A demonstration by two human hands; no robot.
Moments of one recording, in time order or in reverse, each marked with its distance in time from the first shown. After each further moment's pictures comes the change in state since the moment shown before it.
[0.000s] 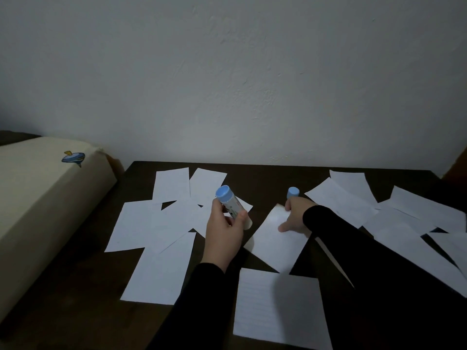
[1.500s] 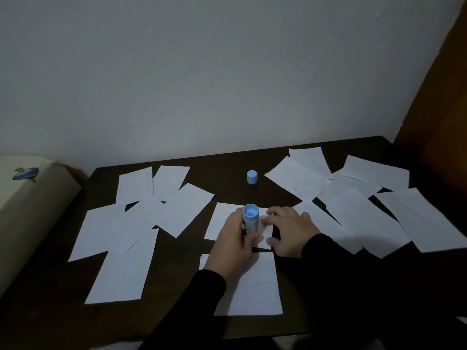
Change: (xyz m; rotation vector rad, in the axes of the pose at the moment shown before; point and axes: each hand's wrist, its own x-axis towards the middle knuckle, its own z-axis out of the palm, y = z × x) left_hand -0.047 -0.013 0.076 0.392 -0.370 0.240; right_hand -0.068 0.082 0.056 -0.029 0.150 -0.278
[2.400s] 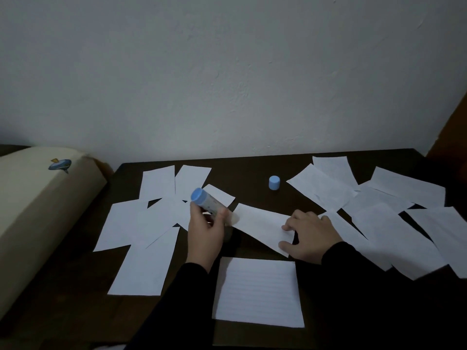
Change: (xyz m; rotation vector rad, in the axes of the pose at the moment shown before) left_hand 0.006 -0.030 -0.058 -0.365 0.487 -0.192; right_hand 0.002 -0.012 -0.013 -0.069 0.009 0.004
